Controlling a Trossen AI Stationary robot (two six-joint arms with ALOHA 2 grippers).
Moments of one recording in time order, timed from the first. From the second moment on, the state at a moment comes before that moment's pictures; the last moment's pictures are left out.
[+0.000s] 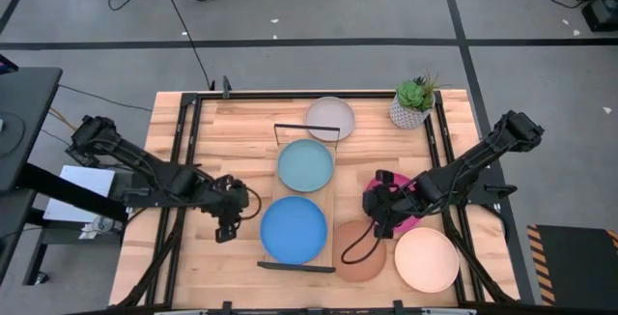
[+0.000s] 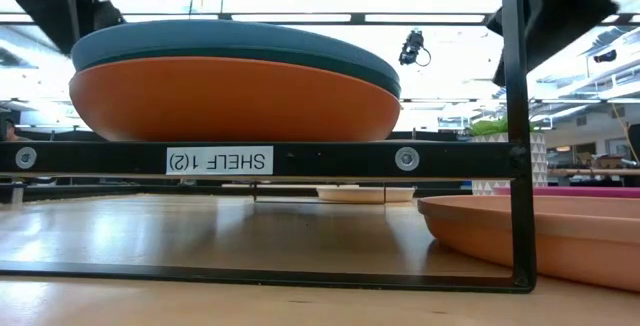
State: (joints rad) left arm -0.47 1.19 0.91 -0.82 -0.12 -0.66; right arm 0.50 1.37 0.96 -0.72 0.39 0.51
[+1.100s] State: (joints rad) left arm -0.47 1.18 1.07 -0.85 -0.10 -0.57; right arm 0.42 1.64 0.96 -0.75 0.27 0.90
